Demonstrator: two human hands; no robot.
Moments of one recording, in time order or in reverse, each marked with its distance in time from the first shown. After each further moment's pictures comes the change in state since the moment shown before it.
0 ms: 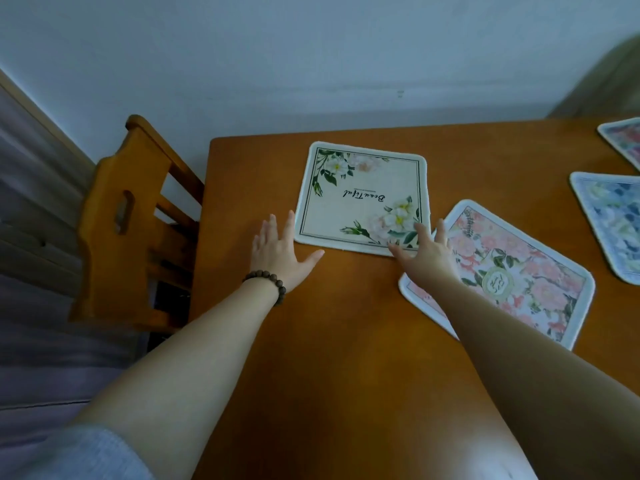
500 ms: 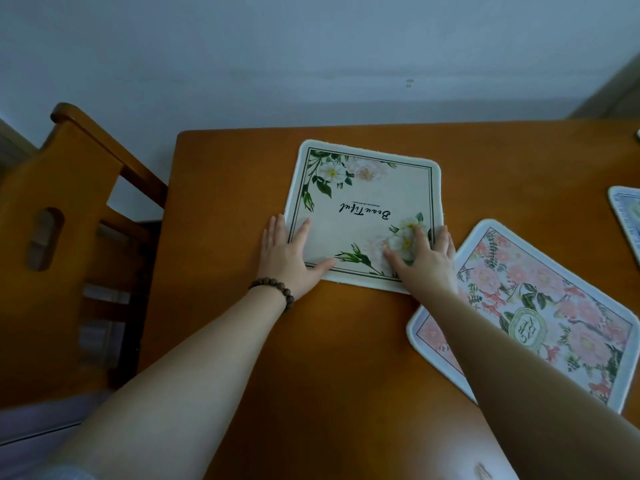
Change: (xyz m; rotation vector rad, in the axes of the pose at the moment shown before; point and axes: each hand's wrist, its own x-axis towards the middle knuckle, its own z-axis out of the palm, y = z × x) left_hand 0.098 0.011 0.060 -0.091 0.006 0.091; right_hand 0.092 0.007 0.049 -0.041 0.038 0.015
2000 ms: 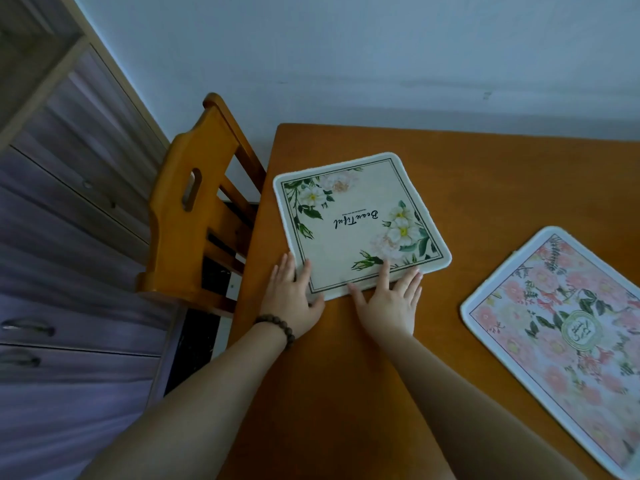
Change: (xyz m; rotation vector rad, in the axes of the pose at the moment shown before) left_hand -0.156 -0.077 -0.029 0.079 -0.028 -0.140; right_hand -0.163 -0.116 0.055 -0.086 -0.198 -0.136
